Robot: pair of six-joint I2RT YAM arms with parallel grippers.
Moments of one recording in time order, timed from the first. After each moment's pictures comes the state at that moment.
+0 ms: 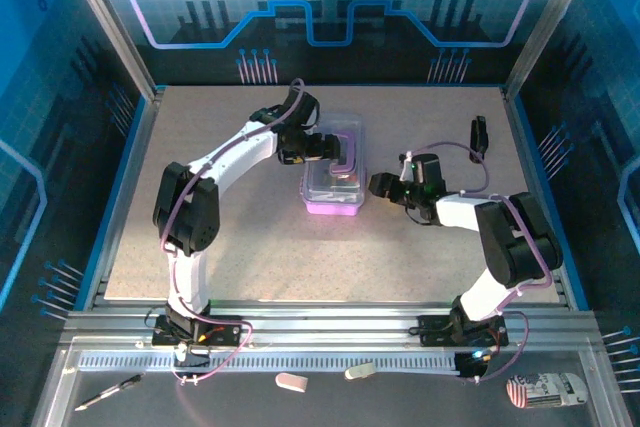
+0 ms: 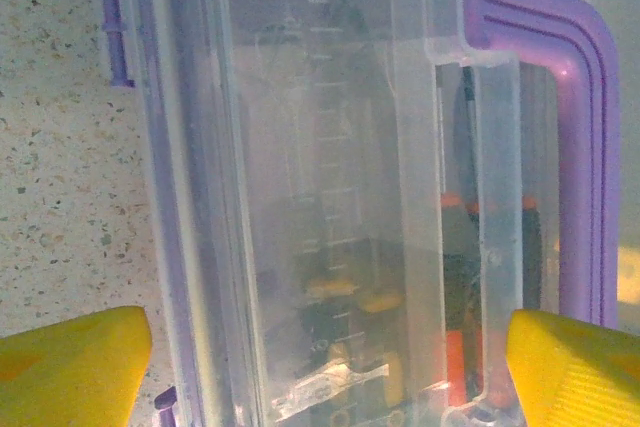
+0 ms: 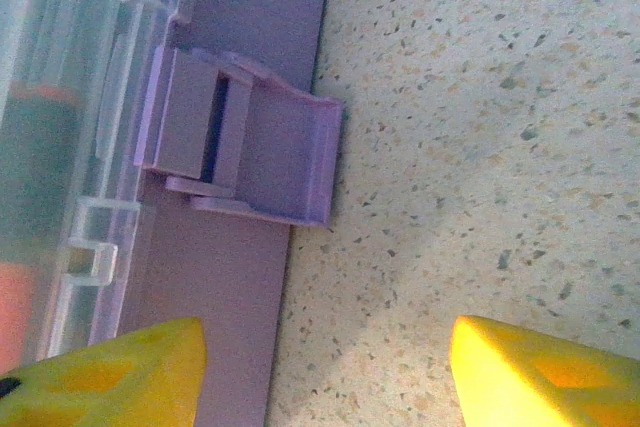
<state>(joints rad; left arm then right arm) -0.45 1.98 1.68 -0.76 0.18 -0.50 0.24 1.64 0.66 0.26 -0.37 0.56</state>
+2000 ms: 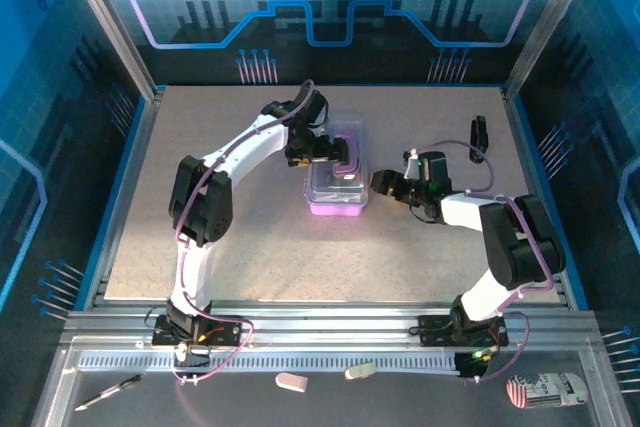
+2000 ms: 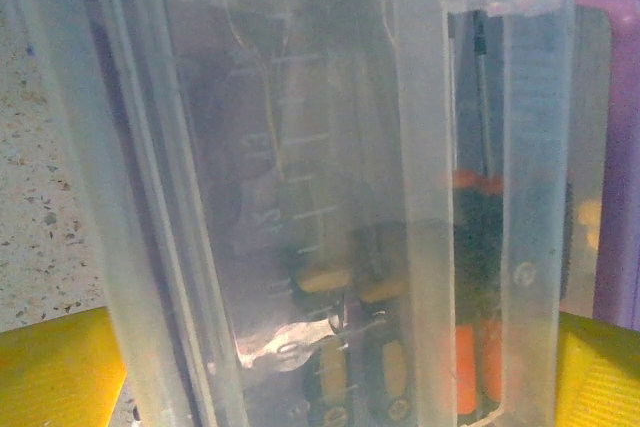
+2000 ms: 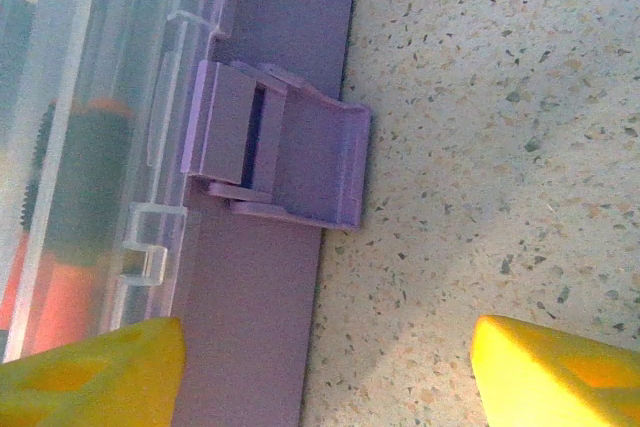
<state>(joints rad) -0.47 2.10 1.84 -0.91 0.24 -0.48 0.21 1.62 0.66 0.25 -0.43 0.56</state>
